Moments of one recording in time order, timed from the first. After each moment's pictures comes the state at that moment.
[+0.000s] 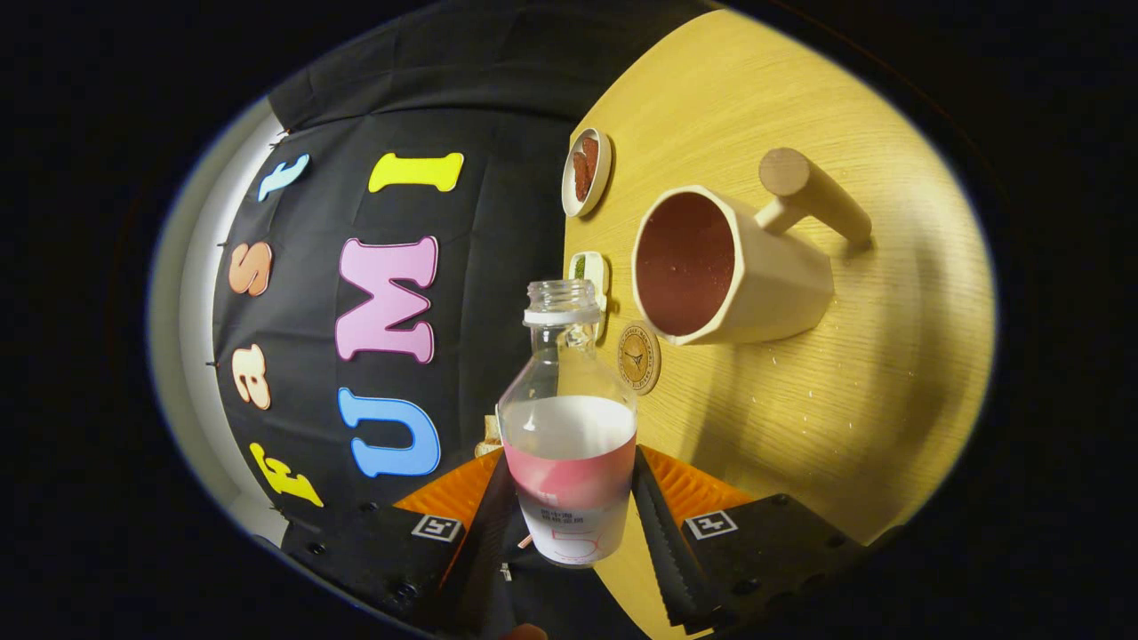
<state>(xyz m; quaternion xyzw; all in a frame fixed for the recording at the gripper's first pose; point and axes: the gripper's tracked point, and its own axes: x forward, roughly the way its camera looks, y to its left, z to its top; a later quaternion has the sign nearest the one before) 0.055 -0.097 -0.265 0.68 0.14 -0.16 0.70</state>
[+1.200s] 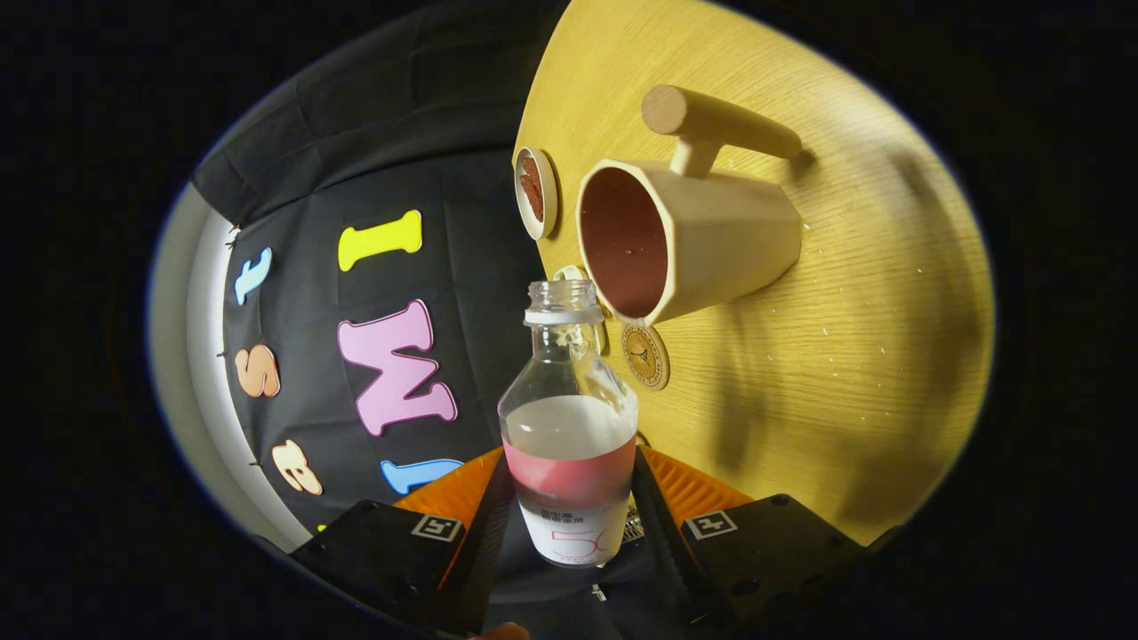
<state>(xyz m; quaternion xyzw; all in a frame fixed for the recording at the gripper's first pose) 0.067 -0.100 -0.263 0.78 0.07 -0.19 0.59</state>
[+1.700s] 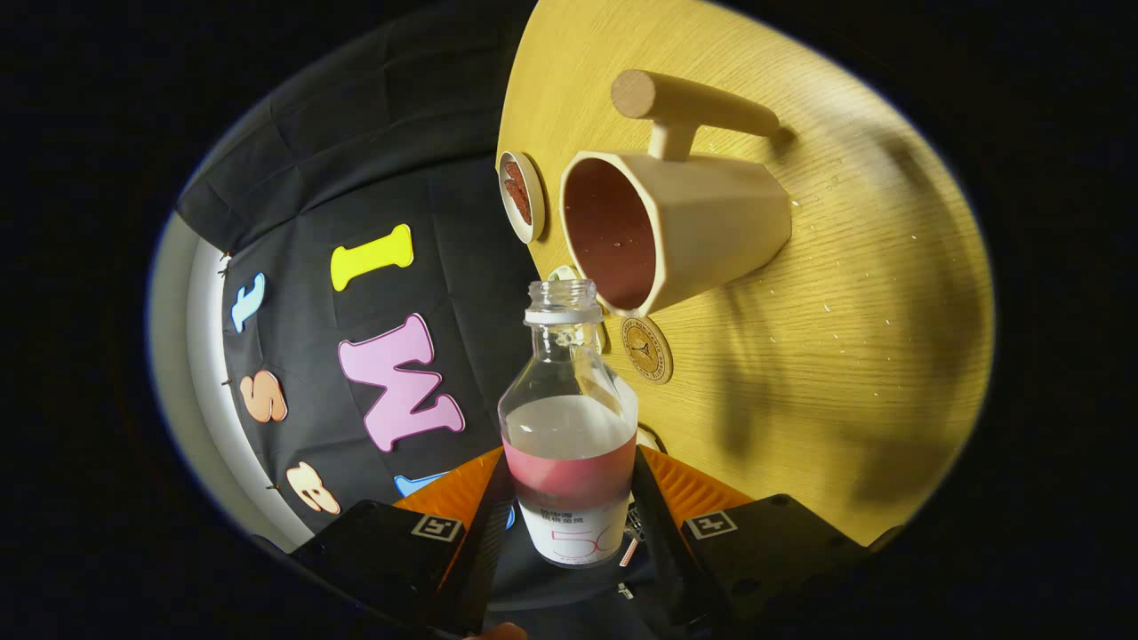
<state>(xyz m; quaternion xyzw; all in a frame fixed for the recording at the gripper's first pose) 0.071 -0.104 -0.256 0.81 0.06 -0.20 0.55</state>
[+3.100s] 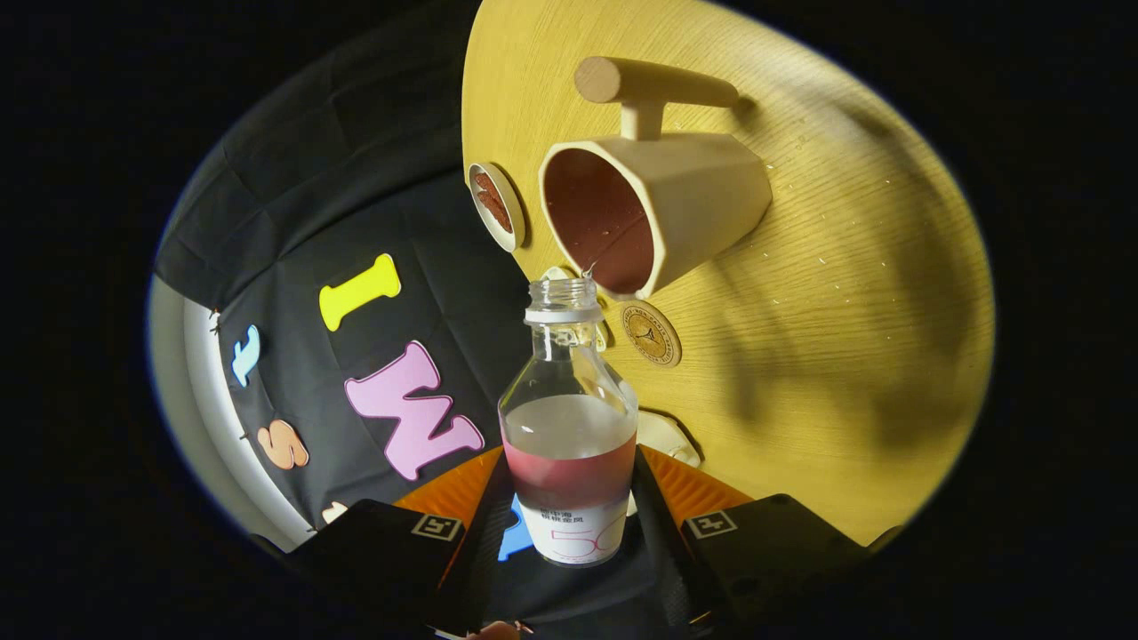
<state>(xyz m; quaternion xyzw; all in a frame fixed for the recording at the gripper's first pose) 0.072 -0.116 -0.240 0.85 0.04 -0.21 0.48</state>
